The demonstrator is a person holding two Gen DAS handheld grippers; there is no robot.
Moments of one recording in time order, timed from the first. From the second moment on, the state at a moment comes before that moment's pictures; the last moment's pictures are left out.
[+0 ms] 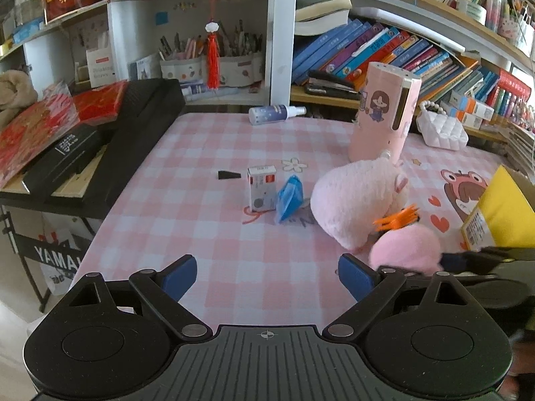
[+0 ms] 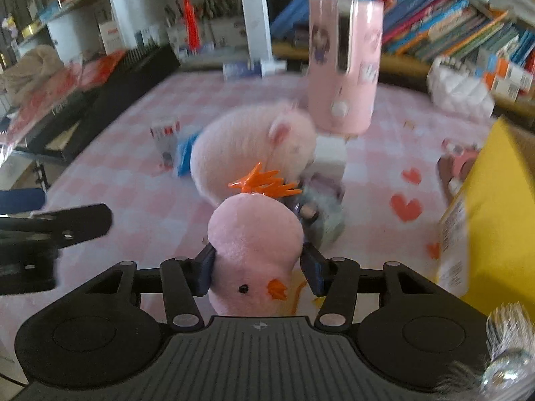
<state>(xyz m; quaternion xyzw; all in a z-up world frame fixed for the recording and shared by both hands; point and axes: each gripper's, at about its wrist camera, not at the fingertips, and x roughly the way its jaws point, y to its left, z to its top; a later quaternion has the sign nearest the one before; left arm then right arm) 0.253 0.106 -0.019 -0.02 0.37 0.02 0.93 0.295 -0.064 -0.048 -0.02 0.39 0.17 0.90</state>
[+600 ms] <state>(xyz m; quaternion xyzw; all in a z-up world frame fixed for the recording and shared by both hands) 0.343 0.113 -0.034 -0.05 0.34 0.05 0.94 0.283 -0.076 -0.031 -0.05 0.36 0.19 0.91</state>
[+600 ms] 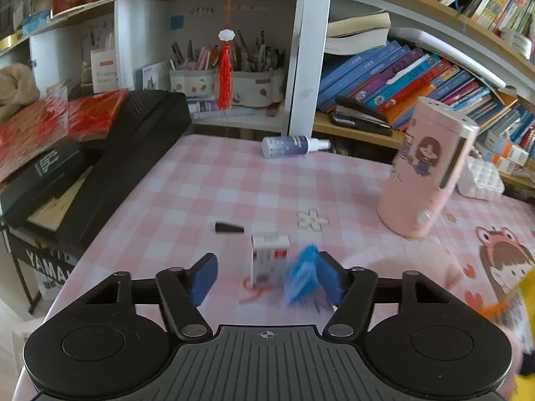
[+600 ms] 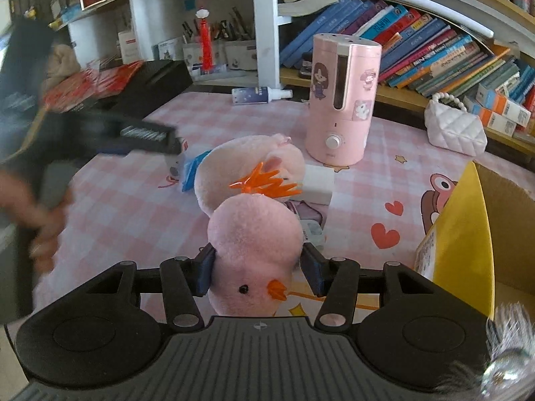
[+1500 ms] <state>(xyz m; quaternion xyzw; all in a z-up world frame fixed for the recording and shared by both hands) 0.285 0.139 -0.019 -0.07 0.34 0.04 0.94 0.269 -0.076 -0.028 -0.05 0.37 0.19 0.91</state>
